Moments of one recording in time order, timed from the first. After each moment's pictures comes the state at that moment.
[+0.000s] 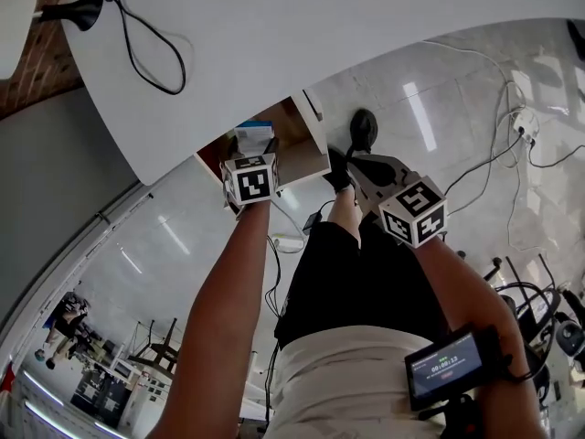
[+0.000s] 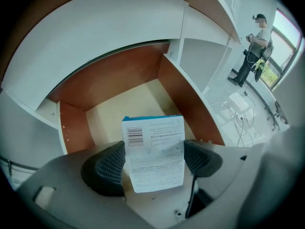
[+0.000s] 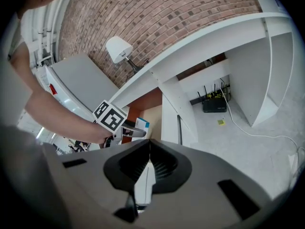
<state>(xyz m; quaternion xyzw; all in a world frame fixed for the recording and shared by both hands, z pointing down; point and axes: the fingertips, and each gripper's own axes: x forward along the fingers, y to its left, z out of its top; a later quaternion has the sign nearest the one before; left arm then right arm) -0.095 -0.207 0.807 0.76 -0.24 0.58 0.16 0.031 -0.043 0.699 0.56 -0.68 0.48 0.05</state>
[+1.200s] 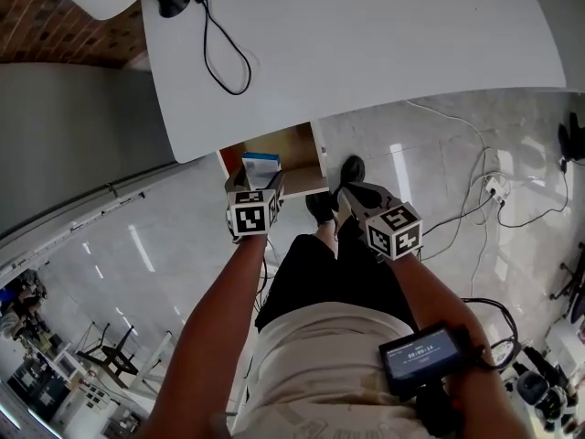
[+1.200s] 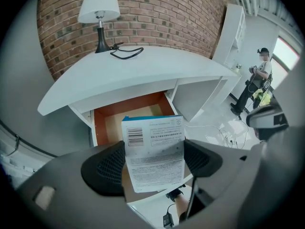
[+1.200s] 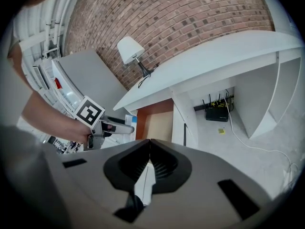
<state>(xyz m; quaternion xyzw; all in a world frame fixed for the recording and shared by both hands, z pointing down) -0.115 -0.191 0.689 0.80 -0.28 0.48 0.22 0.019 -0.054 0.637 0.55 -0.69 0.46 0.08</state>
